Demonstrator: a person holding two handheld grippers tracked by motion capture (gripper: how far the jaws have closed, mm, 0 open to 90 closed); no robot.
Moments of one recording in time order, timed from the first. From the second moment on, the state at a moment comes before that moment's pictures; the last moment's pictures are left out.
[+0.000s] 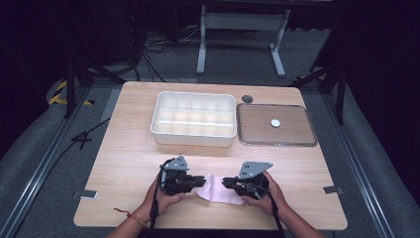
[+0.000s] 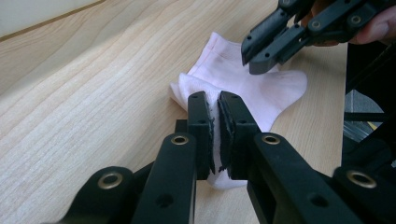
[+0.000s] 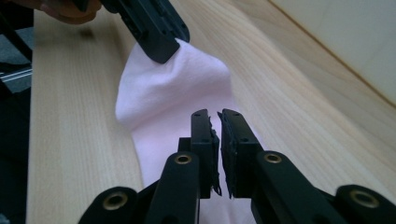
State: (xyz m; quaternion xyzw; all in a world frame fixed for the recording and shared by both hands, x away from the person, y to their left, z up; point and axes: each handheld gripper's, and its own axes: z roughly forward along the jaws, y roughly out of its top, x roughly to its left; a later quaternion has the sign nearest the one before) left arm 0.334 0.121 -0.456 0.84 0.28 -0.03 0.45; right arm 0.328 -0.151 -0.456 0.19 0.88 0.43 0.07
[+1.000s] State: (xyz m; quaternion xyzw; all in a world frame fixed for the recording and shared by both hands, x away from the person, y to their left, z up) left arm 0.336 0.086 -0.444 0.88 0.23 0.01 0.42; right arm 0.348 -0.187 -0.459 0.23 0.89 0.38 0.08
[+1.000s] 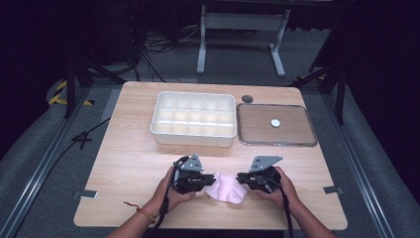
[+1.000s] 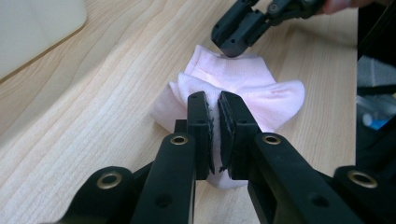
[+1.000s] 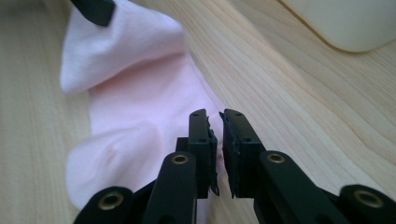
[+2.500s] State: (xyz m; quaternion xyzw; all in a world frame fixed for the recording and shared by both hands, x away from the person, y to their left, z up) left arm 0.333 0.066 -0.426 0.88 0.19 0.04 0.43; right arm 0.352 -0.183 -0.470 0.23 0.90 0.37 0.07
